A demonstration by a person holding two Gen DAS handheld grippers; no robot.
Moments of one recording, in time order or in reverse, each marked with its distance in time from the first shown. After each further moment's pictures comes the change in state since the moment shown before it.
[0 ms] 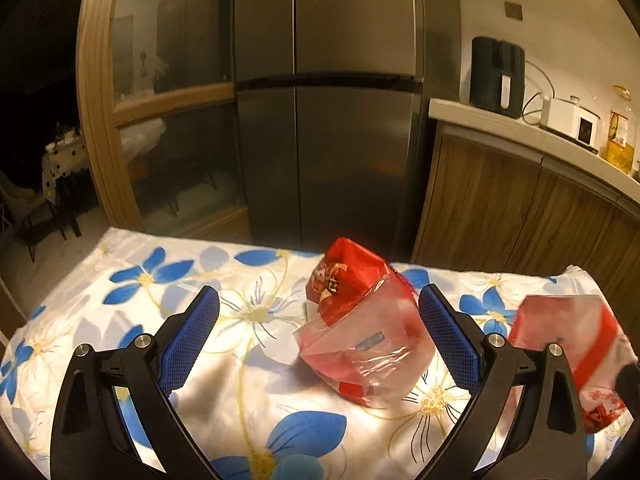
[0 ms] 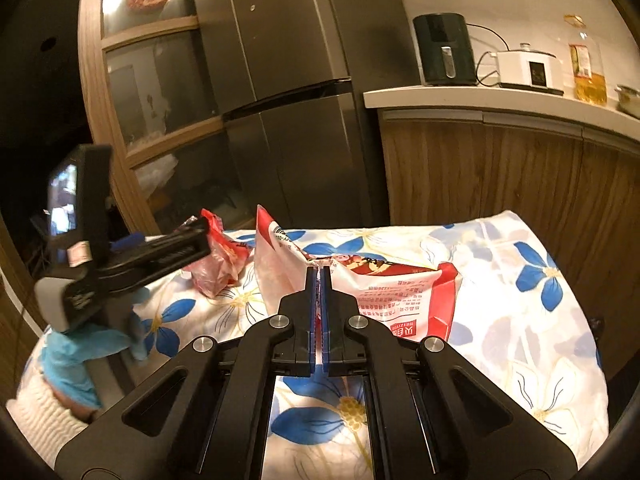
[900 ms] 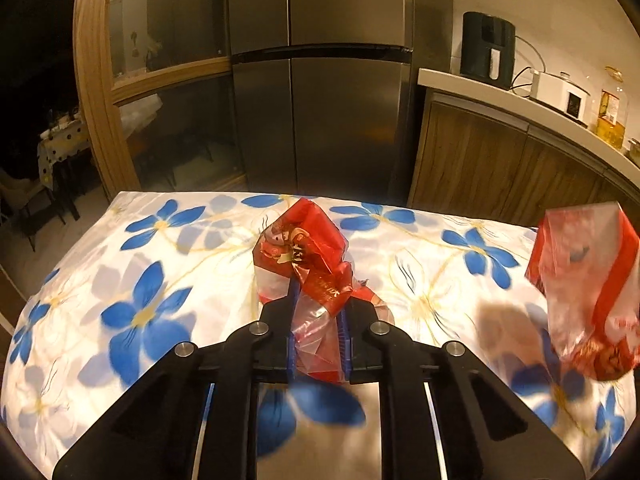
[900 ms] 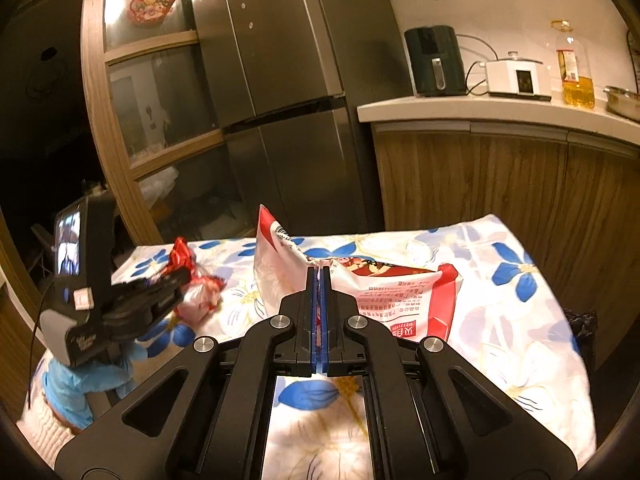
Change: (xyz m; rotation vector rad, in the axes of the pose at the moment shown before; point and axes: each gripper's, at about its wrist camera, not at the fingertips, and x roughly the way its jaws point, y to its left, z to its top) left arm -0.048 0.005 -0.035 0.022 0.090 -0.017; right arm -0.053 0.004 -0.002 0.000 -0.059 -0.015
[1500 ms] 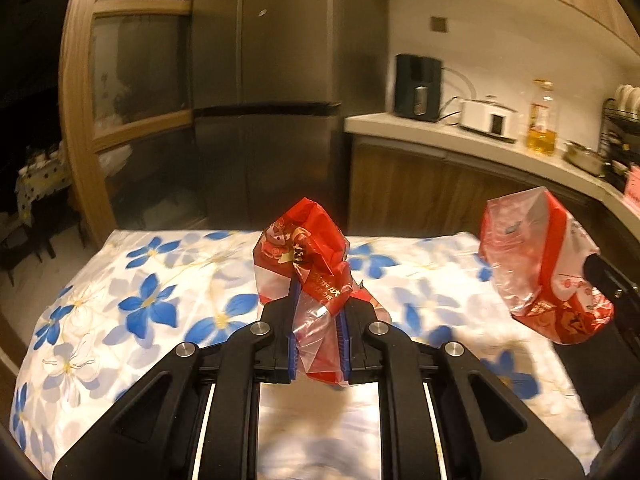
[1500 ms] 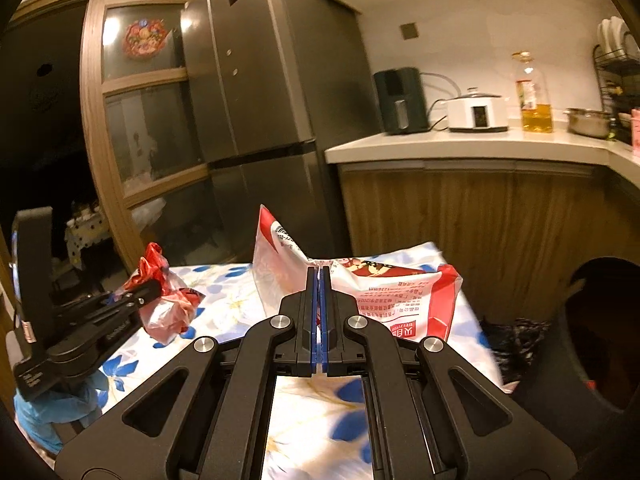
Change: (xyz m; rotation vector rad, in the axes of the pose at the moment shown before) left arm -0.144 -0.059 -0.023 0.078 -0.158 -0.148; right arm -0.112 -0.039 0.007 0.019 -0.116 -0.095
